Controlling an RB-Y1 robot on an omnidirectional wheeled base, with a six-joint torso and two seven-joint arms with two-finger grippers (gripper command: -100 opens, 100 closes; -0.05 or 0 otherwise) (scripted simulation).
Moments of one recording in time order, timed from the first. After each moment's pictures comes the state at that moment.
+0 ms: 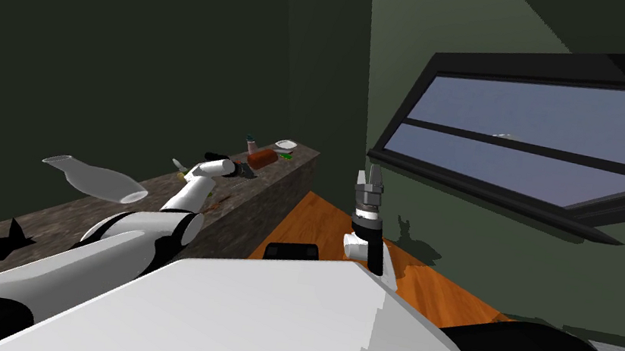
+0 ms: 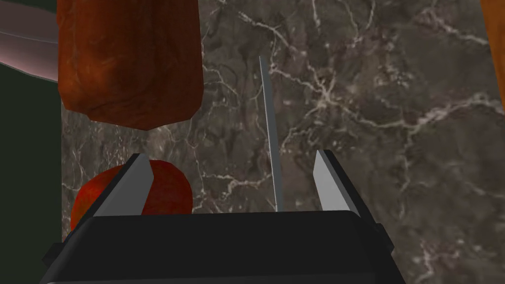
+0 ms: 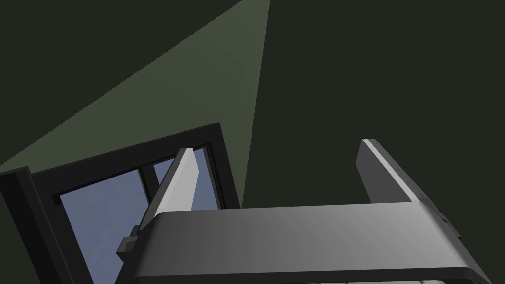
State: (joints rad) left arm -0.58 0.48 0.15 -1.00 0.62 0.85 0.43; right arm 0.48 -0.05 0.05 -2.31 0.10 -0.47 0.06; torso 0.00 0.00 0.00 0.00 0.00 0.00
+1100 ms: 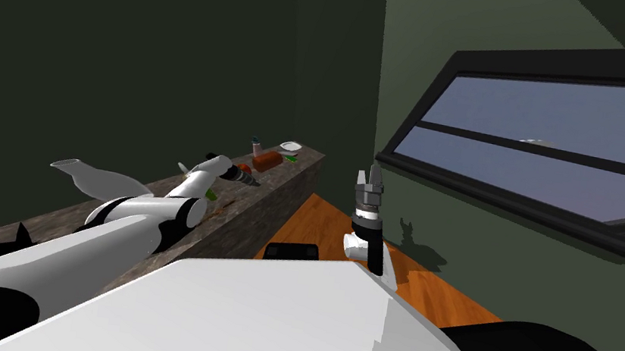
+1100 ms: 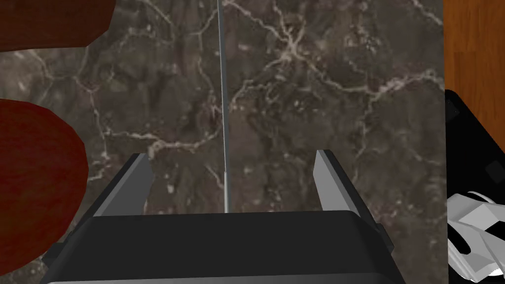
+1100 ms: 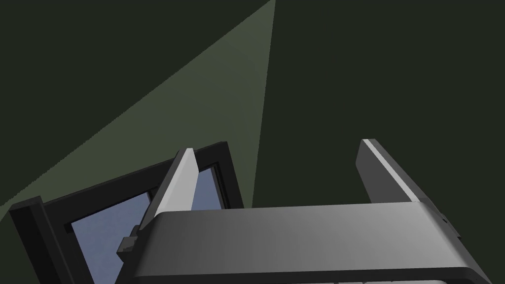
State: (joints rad) left arm -0.72 0.50 0.22 -0.69 0.75 1.13 0.51; right arm 0.48 -0.05 0.05 -2.31 0.10 -0.47 0.06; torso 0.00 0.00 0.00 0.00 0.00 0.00
